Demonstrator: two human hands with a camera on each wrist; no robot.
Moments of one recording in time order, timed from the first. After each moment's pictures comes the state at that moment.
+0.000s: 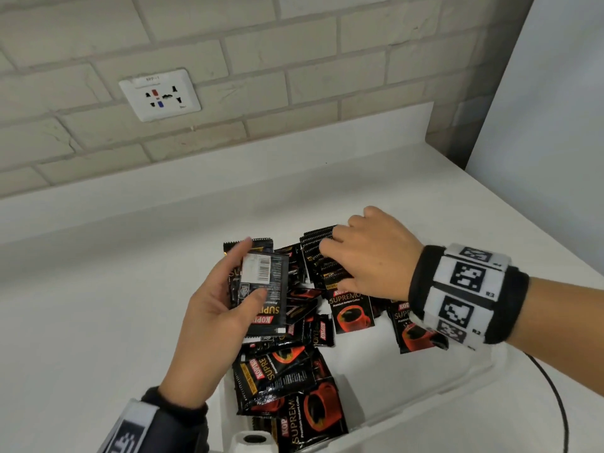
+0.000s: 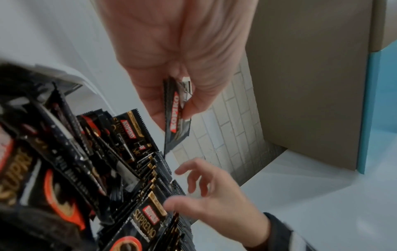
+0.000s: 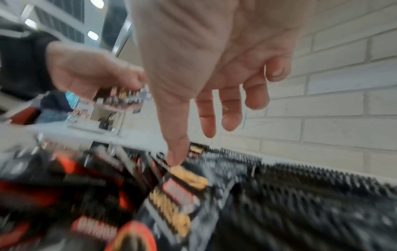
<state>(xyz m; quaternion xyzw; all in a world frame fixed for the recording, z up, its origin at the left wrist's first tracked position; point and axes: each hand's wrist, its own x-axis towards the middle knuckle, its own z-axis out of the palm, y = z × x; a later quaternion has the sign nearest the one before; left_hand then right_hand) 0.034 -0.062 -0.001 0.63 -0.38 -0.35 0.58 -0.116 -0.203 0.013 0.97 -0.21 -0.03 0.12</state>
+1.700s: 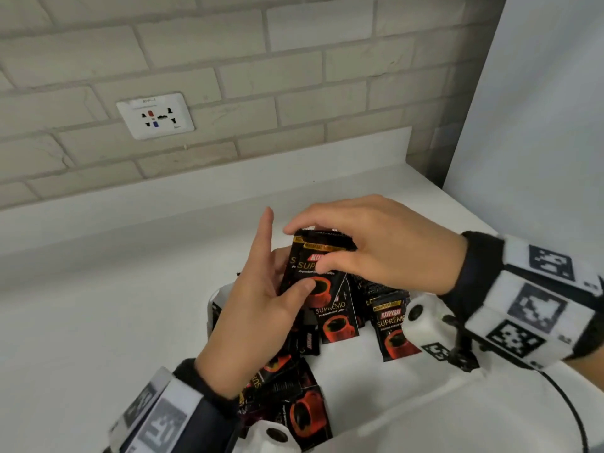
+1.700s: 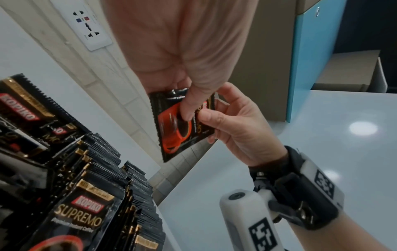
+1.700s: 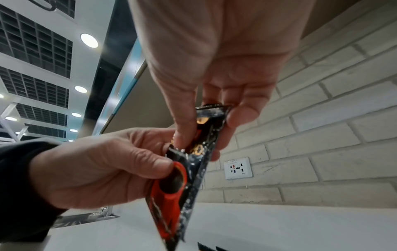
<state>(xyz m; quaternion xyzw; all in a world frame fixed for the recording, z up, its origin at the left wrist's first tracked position) -0.006 -0.085 0.024 0.56 -0.53 -0.35 0.53 -0.141 -0.173 0.080 0.95 -0.20 0.16 -0.15</state>
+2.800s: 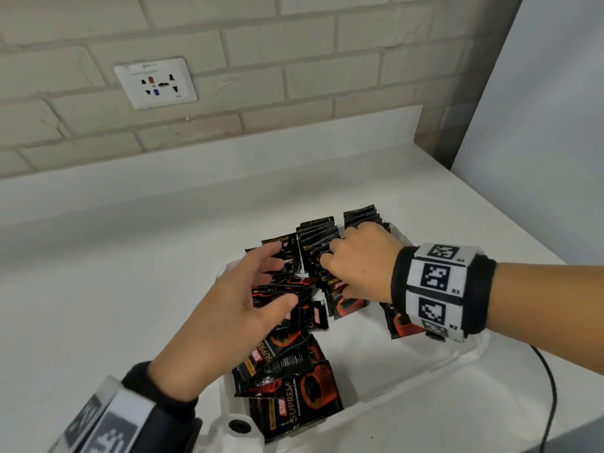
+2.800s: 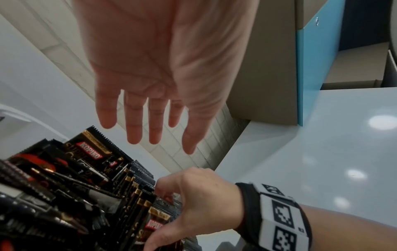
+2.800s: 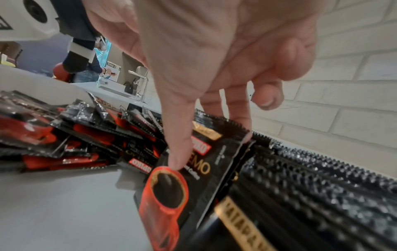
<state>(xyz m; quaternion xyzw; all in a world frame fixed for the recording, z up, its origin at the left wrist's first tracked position) 0.035 -0.052 0.010 0.68 -0.57 -0.30 0.35 -0.110 -0.184 0.006 0.95 -0.20 -0.16 0.19</state>
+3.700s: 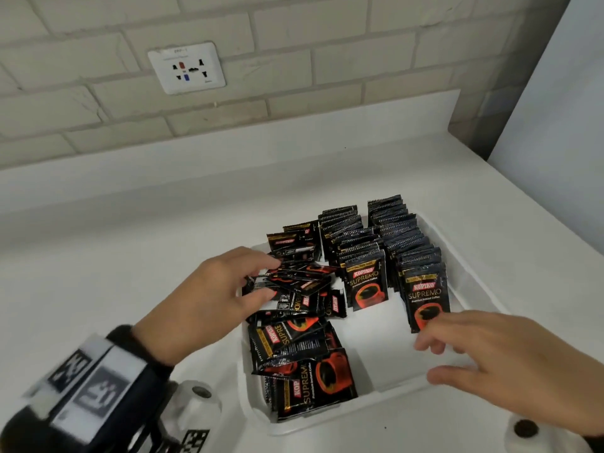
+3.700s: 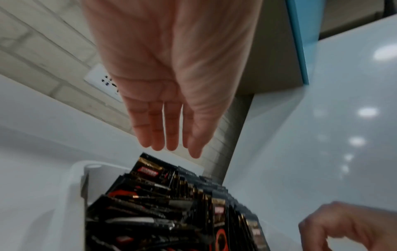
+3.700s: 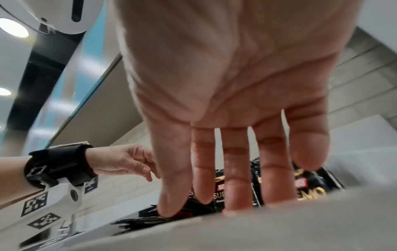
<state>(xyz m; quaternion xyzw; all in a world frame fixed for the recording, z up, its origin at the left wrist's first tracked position) 0.068 -0.042 0.015 0.71 -0.65 -0.19 0.20 -0.218 -0.122 0.000 0.93 -0.31 -0.10 -0.16</state>
